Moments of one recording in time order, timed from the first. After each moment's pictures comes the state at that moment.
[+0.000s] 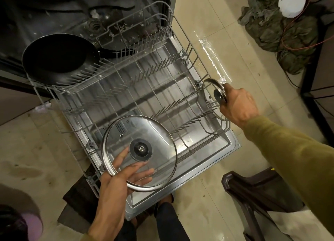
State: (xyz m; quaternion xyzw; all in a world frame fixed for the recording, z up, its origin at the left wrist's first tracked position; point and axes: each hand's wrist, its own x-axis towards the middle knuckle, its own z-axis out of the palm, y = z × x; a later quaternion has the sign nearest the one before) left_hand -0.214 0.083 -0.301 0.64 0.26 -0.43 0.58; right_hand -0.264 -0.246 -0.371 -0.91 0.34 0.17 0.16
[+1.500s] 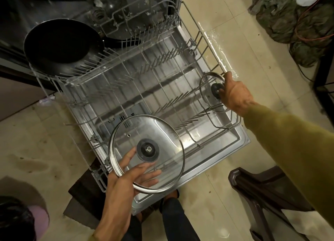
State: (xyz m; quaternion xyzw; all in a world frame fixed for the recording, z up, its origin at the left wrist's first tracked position) left_hand -0.223 0.097 -0.312 0.63 0.26 -0.45 0.58; right_hand -0.242 -0.243 -0.426 -0.85 0.41 0.19 0.25
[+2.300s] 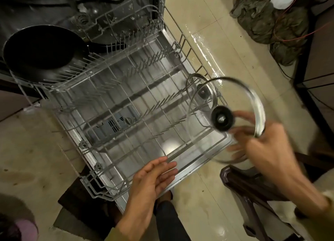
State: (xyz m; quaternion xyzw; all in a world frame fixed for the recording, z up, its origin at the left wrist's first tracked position) left_hand -0.257 0.058 -0.326 0.56 0.29 -0.54 0.56; right_hand -0.340 -0.161 -0.266 -0.69 0.53 0.03 0.50
